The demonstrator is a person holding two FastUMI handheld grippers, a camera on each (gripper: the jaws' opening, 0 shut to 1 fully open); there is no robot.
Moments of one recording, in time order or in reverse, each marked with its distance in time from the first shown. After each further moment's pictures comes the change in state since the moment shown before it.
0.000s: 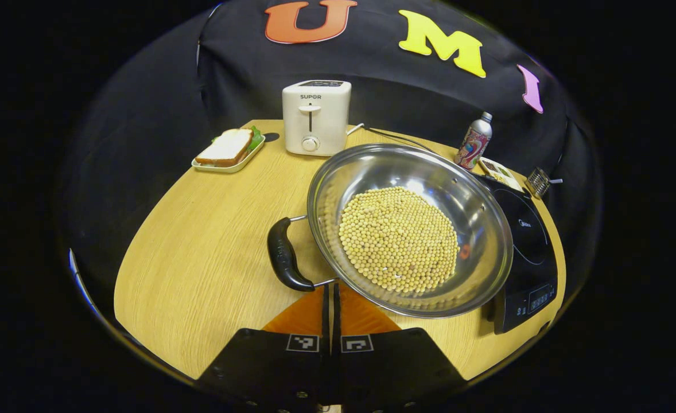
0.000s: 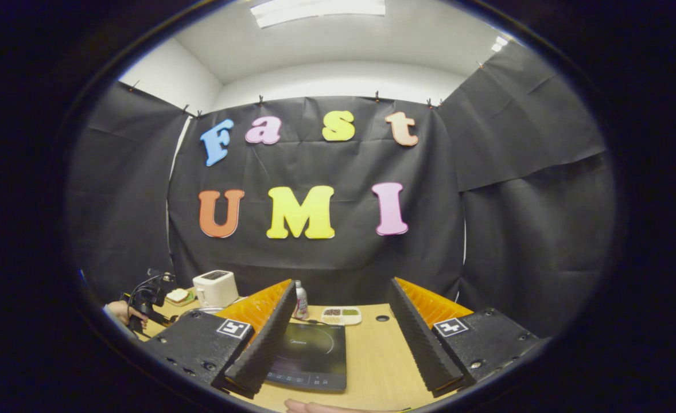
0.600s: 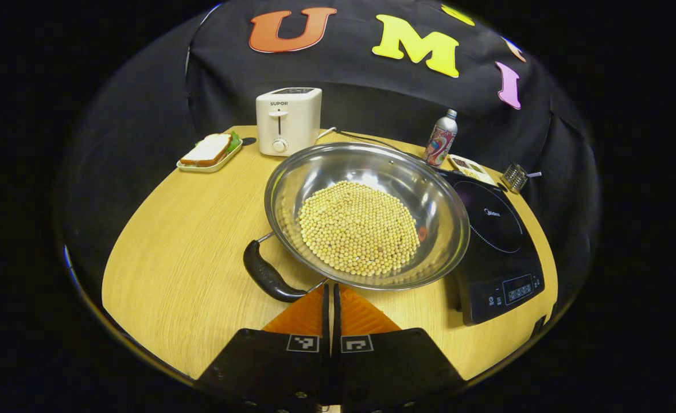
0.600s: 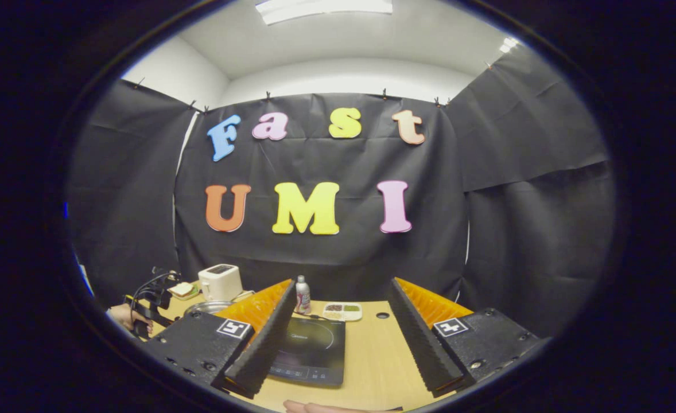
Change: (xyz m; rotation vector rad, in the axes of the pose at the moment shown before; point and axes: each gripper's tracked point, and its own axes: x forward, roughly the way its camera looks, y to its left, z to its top) left arm -0.026 -0.048 -0.028 0.044 -0.045 -0.027; right arm -0.020 0.007 0.007 -0.012 0.025 0.052
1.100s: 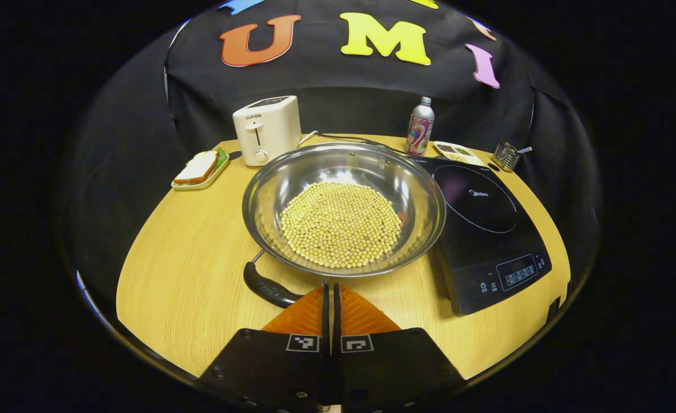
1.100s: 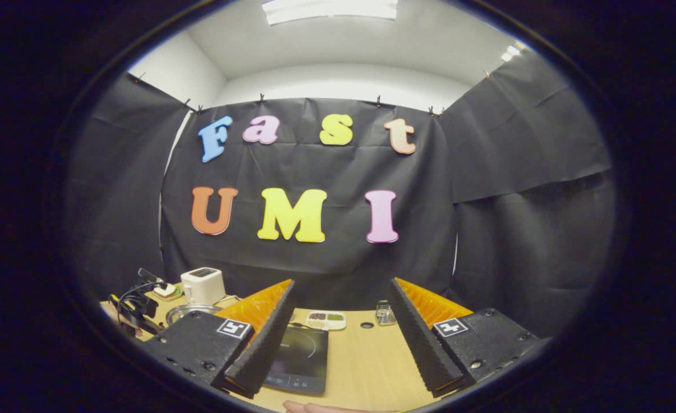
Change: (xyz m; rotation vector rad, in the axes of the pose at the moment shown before) left arm -0.017 -0.030 0.001 0.094 -0.044 0.011; right arm 0.019 -0.027 0.009 -0.055 -0.028 -0.082
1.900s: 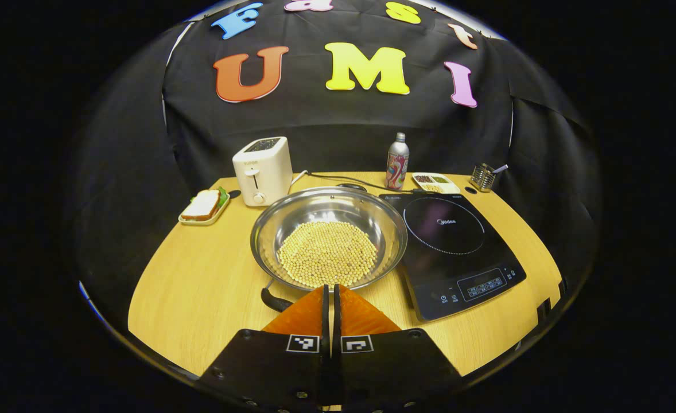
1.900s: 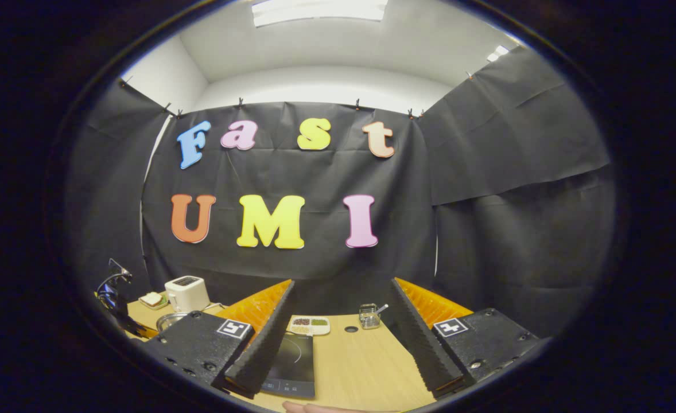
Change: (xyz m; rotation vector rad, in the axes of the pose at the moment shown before) left arm -0.045 -0.034 0.021 0.068 -0.103 -0.082; right arm 0.004 -0.031 0.014 0.029 -0.012 -0.102
